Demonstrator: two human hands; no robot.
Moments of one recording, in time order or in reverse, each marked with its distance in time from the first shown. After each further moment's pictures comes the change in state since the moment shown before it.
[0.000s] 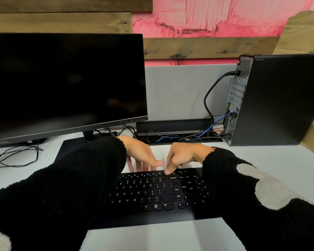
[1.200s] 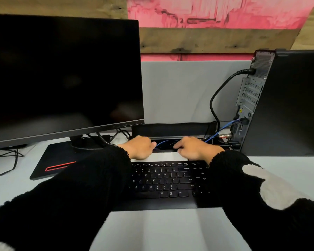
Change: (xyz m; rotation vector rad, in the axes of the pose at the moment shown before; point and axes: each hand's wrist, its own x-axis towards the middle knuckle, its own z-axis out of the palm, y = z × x) left_hand 0.072 -0.010 -0.029 0.176 0.626 -0.052; right_hand 0.054 0.060 -0.042 -0.146 0.283 0.044
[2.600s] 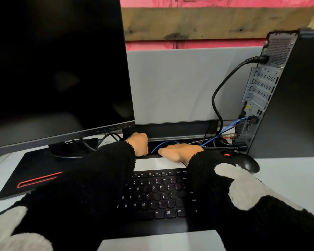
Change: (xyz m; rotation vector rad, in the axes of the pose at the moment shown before) left_hand 0.090 -0.006 0.016 0.133 -0.084 -0.153; right_hand 0.056 -0.016 0.017 0.081 -0.272 0.197
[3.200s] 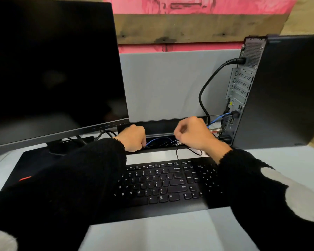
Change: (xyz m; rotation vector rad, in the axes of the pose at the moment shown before) left_hand -0.026 -0.006 -0.009 -0.050 0.201 0.199; right_hand -0.064 0.052 -0.019 0.332 0.702 -0.278
